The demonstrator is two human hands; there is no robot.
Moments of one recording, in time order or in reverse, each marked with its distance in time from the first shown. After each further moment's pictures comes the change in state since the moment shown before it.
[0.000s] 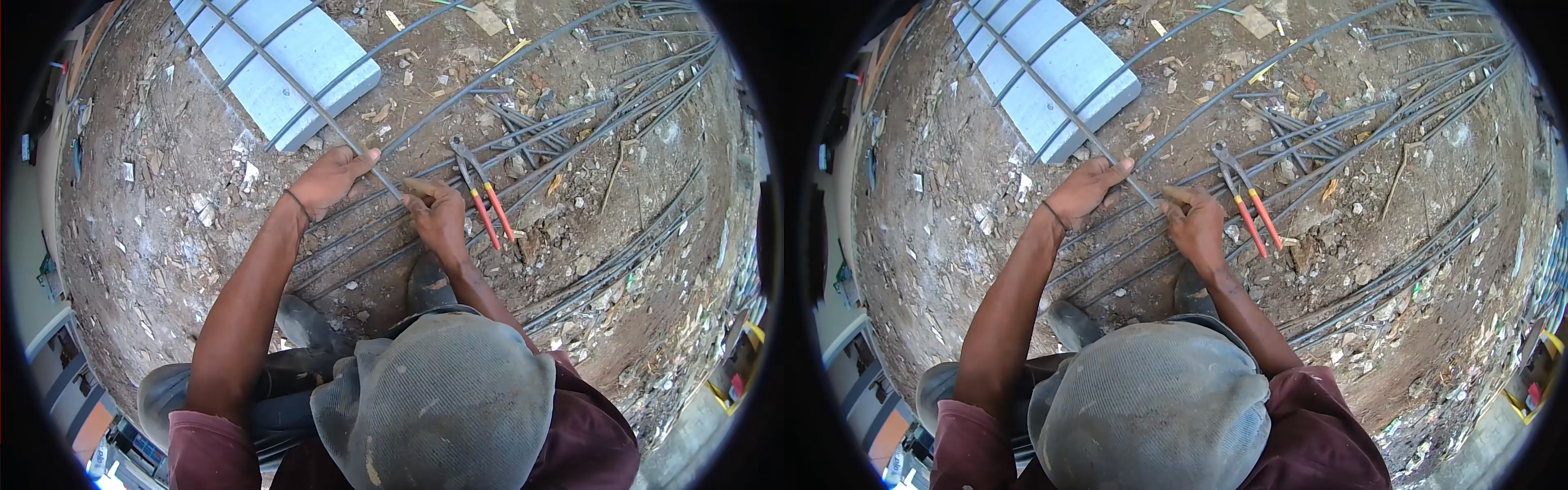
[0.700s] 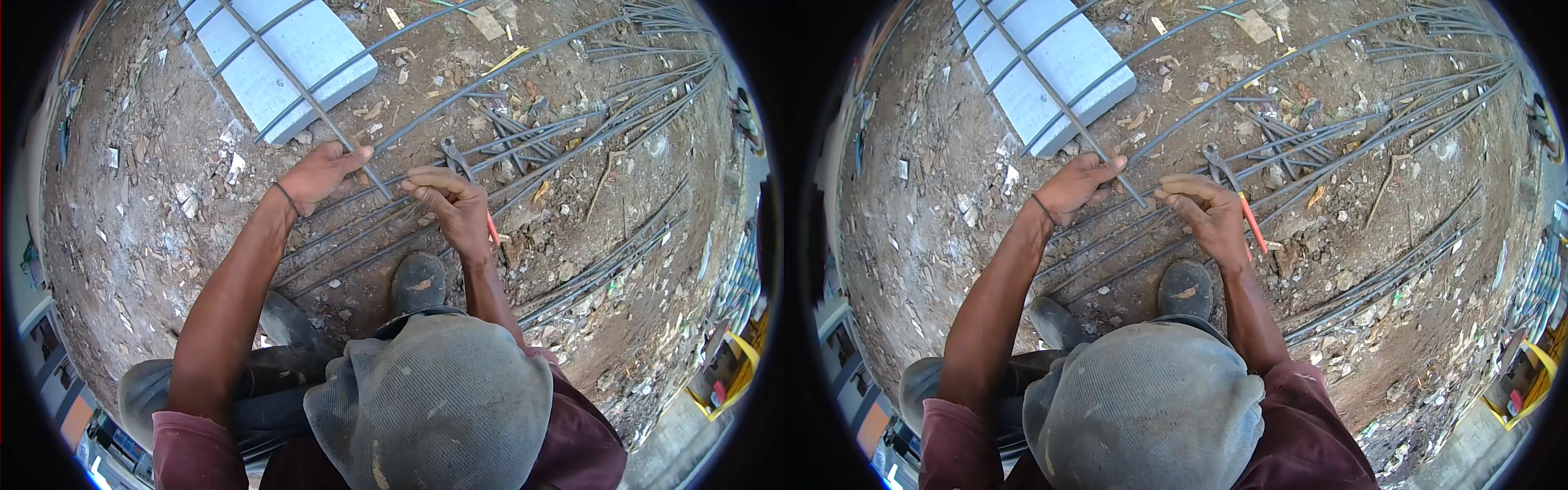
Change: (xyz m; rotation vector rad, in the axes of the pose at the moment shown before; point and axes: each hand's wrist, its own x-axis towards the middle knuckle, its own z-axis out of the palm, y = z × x) left_hand -0.001 0.000 0.002 -0.258 -0.045 -0.018; right_hand 0.020 -0.011 -0.051 0.667 -0.266 0.007
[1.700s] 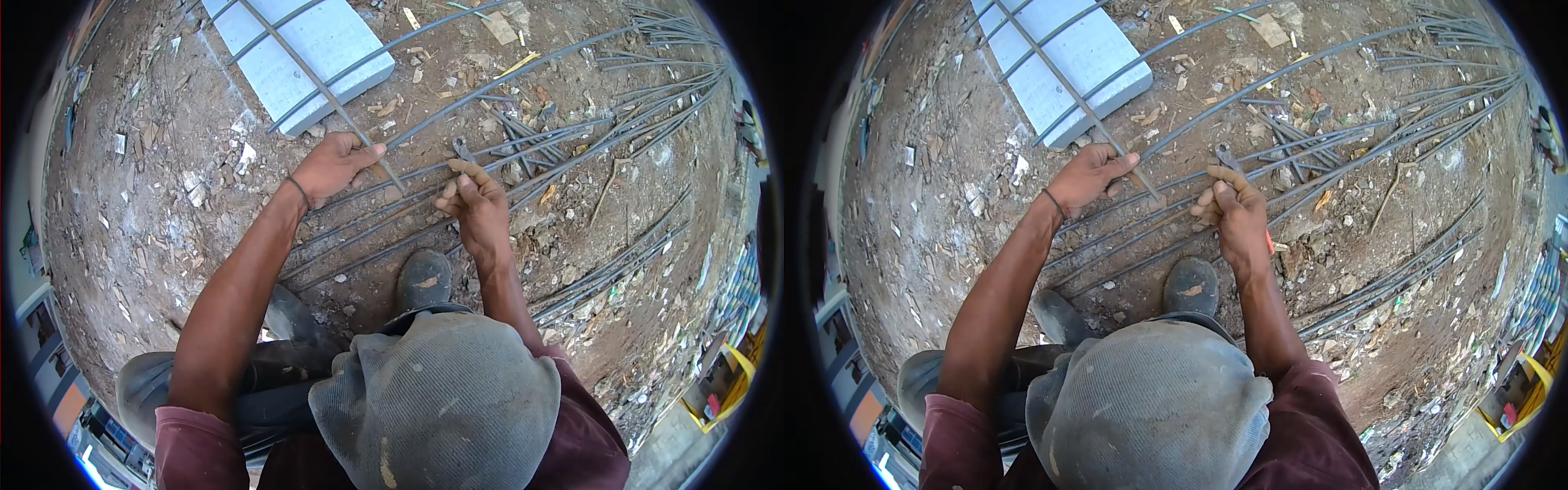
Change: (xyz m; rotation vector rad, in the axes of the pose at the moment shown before) left_hand -0.006 0.001 -0.002 0.231 0.097 0.101; right_hand -0.004 -0.016 0.004 0.322 0.379 0.400
